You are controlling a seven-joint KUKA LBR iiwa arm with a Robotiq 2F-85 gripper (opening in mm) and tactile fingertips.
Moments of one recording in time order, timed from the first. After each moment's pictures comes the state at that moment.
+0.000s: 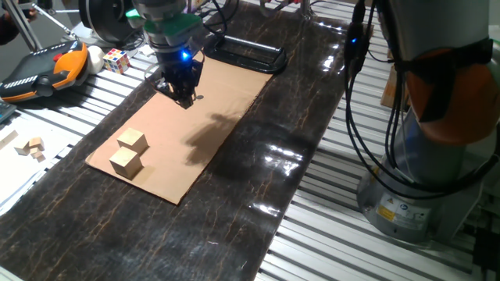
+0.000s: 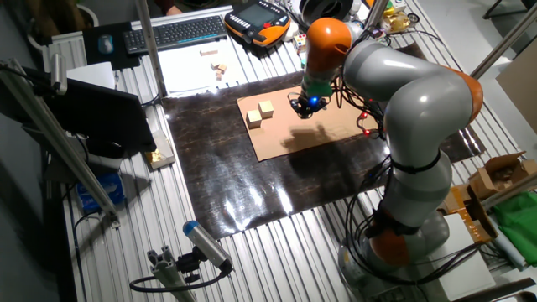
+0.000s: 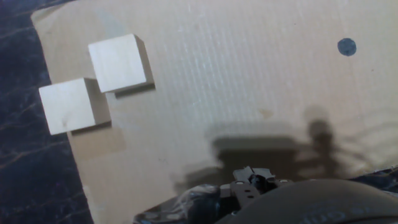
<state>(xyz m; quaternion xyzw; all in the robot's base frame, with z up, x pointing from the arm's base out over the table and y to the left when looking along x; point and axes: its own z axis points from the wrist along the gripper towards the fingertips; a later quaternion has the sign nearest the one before) 0.542 0.059 0.162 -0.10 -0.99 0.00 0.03</state>
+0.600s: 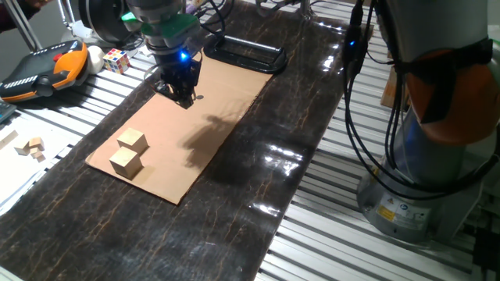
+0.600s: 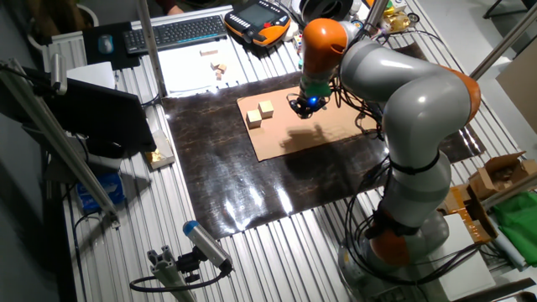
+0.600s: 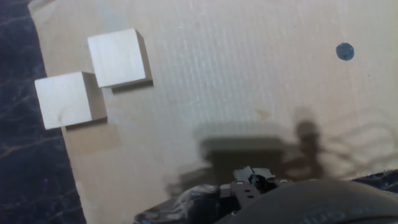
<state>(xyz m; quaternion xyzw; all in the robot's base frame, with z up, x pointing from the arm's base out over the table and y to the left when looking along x) 0.542 0.058 0.162 -0.11 -0.99 0.01 0.02</state>
